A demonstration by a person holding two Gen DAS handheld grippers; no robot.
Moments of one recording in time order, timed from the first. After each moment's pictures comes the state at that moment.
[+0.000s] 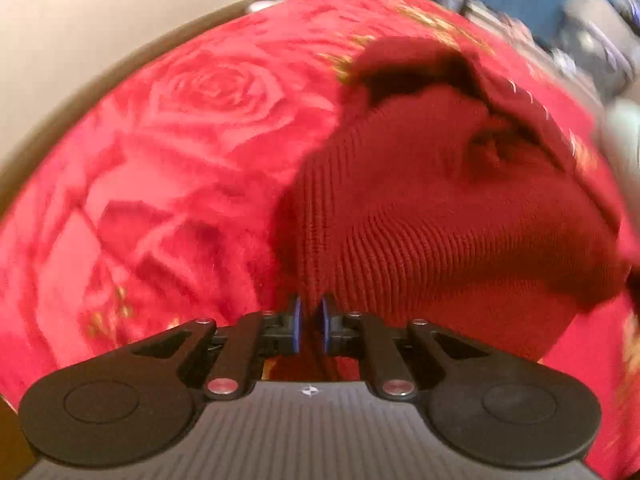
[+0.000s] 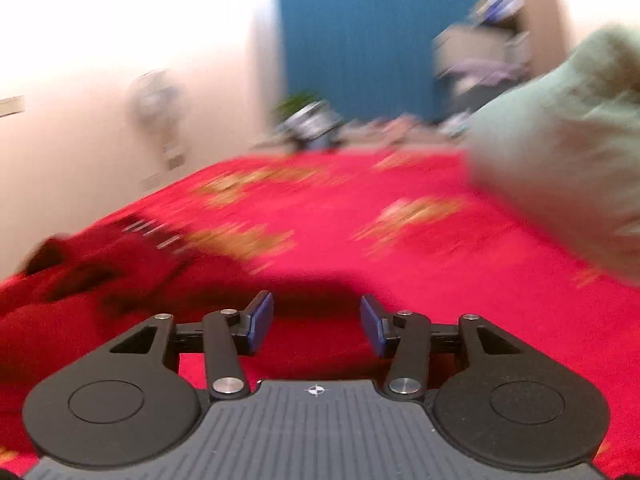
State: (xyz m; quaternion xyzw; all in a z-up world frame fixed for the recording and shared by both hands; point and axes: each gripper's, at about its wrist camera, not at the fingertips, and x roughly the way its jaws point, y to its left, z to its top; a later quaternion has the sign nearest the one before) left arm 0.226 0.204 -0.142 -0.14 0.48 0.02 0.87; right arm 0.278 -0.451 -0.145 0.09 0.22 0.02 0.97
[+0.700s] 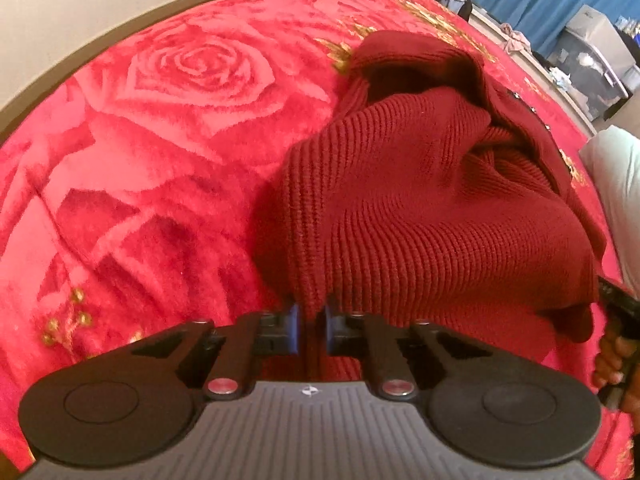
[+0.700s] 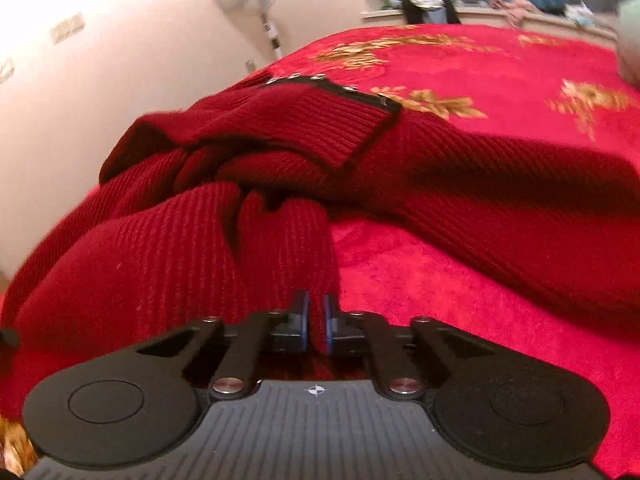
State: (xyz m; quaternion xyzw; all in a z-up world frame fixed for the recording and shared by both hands) left arm 0.257 0.198 -0.163 -0.16 0.49 0.00 0.85; right arm 0.369 -0.315 -0.190 0.09 0.37 0.16 0.91
